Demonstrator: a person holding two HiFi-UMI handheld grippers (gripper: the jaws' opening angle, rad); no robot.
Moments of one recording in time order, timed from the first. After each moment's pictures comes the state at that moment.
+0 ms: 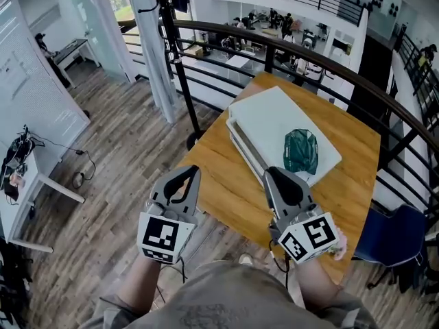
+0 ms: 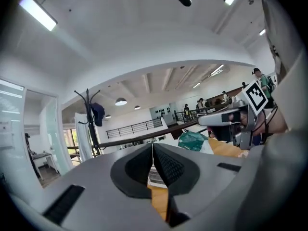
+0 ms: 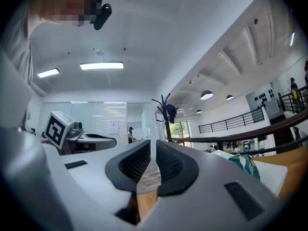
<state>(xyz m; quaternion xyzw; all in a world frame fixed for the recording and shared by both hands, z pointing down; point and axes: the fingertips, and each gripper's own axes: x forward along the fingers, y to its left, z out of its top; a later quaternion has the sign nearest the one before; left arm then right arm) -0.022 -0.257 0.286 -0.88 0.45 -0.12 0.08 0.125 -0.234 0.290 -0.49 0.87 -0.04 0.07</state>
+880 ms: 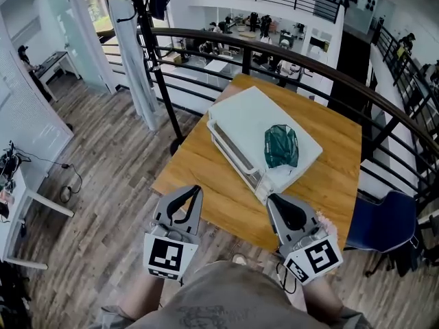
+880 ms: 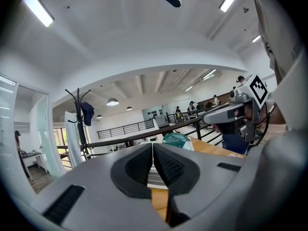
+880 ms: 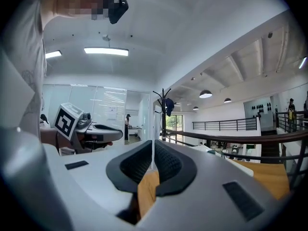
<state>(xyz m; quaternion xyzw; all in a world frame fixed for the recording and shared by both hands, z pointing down) 0.009 -0.211 0.303 -0.91 0.40 -0.12 0.08 0.148 -0.158 0.300 -0.52 0.85 -0.02 -0.03</state>
